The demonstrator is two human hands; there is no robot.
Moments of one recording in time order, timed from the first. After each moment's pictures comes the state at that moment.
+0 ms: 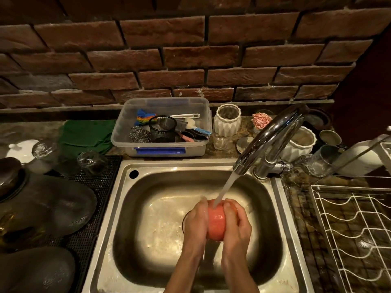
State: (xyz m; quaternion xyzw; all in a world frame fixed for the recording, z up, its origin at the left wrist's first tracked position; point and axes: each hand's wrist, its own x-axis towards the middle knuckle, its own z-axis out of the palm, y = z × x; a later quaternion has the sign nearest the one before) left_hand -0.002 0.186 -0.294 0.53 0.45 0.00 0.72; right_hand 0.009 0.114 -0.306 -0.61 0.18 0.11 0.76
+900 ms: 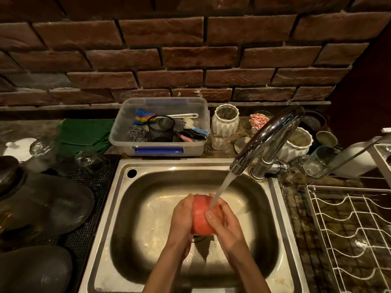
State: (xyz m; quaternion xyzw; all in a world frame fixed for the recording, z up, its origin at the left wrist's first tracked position) left_hand -0.002 0.213 -0.303 0.52 0.43 0.02 0.74; right_hand 0.021 0.094 -0.323 -0.61 0.02 0.31 0.73
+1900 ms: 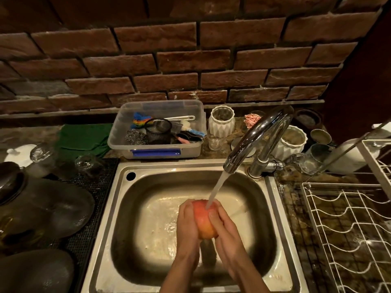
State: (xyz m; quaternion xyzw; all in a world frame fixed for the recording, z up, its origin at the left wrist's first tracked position) left_hand -0.012 0.185 -0.305 0.52 0.46 0.07 0.71; right_hand 0.007 0.097 -0.314 -0.51 0.15 0.33 0.78
